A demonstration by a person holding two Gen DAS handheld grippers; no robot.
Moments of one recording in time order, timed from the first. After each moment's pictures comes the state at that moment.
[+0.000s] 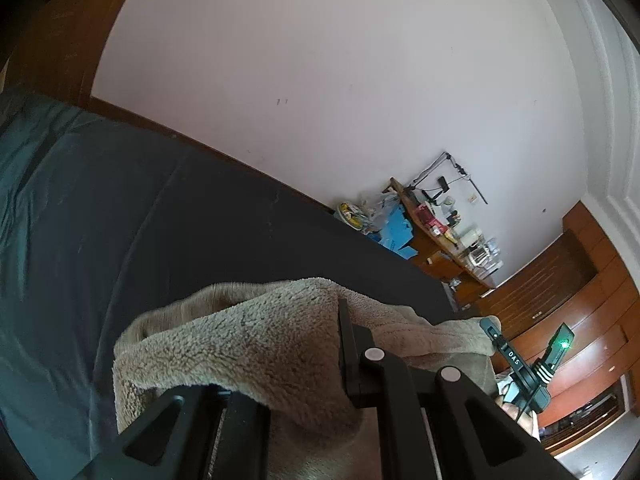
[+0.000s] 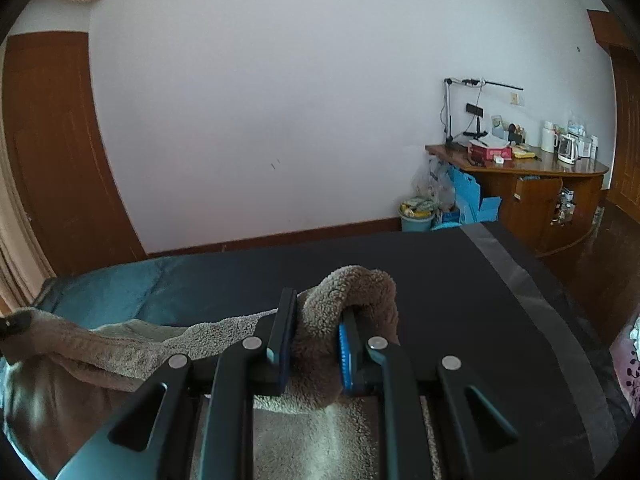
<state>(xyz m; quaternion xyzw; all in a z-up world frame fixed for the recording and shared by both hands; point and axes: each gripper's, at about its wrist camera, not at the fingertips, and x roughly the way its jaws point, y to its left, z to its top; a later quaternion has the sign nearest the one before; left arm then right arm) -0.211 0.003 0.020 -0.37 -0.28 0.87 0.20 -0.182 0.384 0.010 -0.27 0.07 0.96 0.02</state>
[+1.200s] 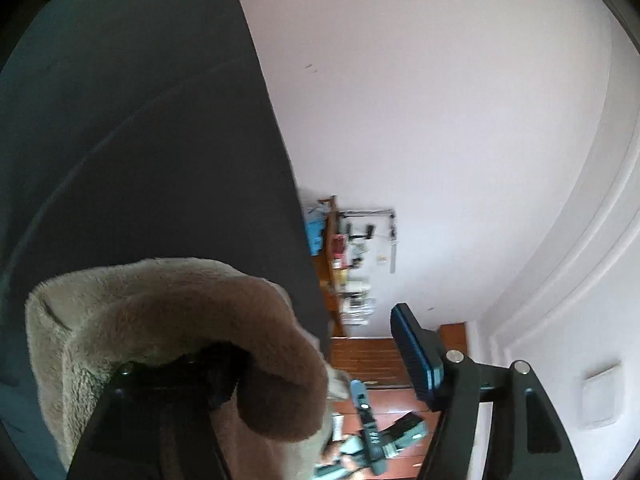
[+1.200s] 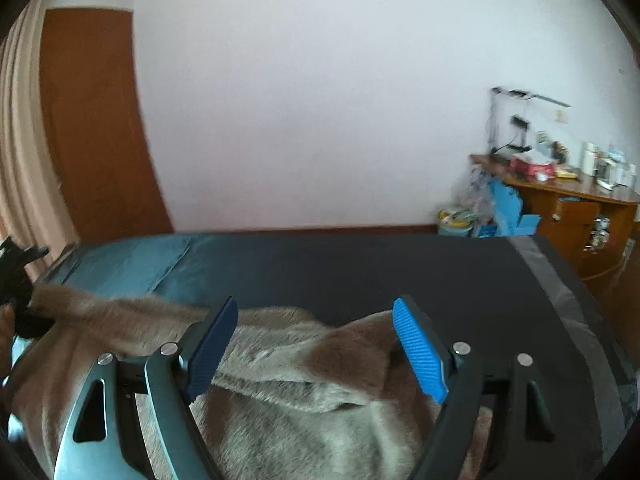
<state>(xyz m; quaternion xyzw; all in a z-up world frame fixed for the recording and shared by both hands) -0.248 -0.030 -0.071 -0.37 -0.55 0.70 0.26 -0.208 0.361 -0.013 -0.29 0.04 0.95 -0.08</state>
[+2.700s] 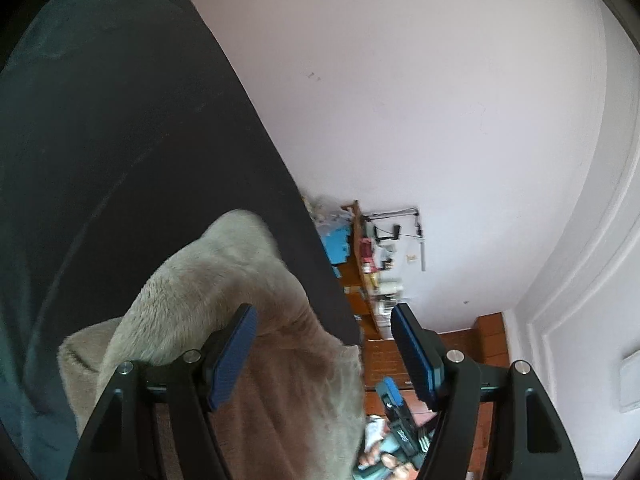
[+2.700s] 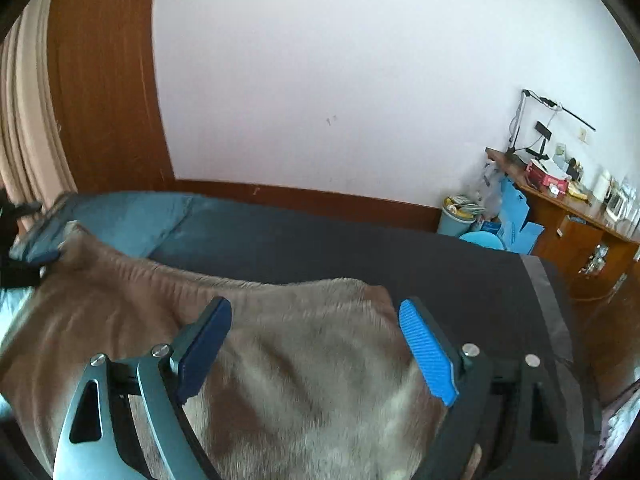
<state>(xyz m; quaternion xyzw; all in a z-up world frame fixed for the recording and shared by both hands) -0.231 -0.069 -0.047 -0.39 -0.51 0.74 0.22 -0.224 0.355 -0.015 -0.34 -0.04 0.94 -0.07</state>
